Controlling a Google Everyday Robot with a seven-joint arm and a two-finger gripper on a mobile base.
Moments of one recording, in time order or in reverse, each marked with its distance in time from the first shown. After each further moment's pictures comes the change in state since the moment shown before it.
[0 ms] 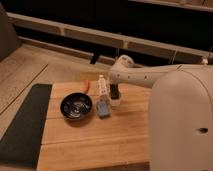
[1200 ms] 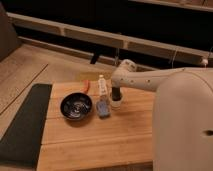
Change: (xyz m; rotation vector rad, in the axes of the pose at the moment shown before) arm 0.021 -0.009 0.005 -0.016 0.006 0.027
